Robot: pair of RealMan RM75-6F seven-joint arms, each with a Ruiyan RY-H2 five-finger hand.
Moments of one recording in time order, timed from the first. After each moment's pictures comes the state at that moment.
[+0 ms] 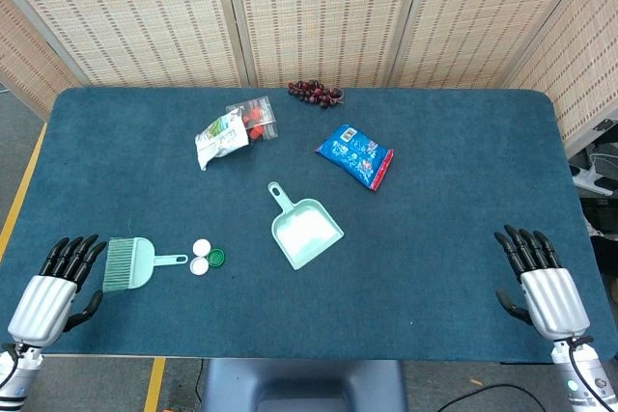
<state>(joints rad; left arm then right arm) -0.15 -1.21 0.02 -1.43 1.67 1.51 0.00 0.09 -1.13 0.00 -1.65 -1.58 1.46 -0.13</state>
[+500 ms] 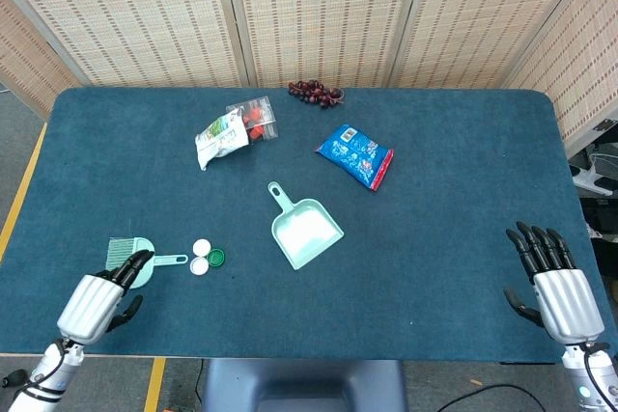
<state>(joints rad) -0.22 -1.33 0.03 -1.38 1.75 1.44 0.08 0.06 -1.10 0.01 -1.66 -1.61 1.53 -0.09</state>
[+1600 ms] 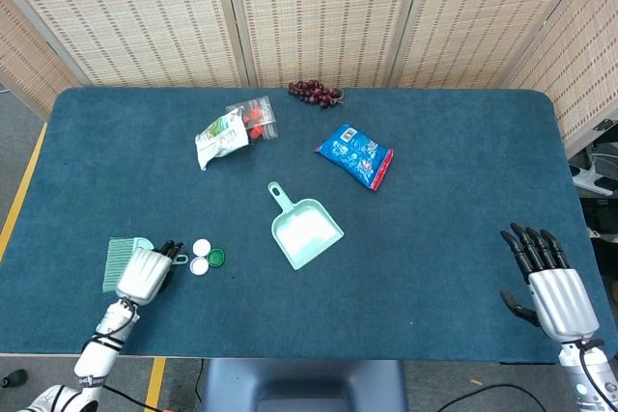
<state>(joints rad) -0.38 -1.64 -0.05 -1.08 1.55 1.20 0.38 0.08 -1.10 0.01 -1.66 -1.61 1.49 -0.08</state>
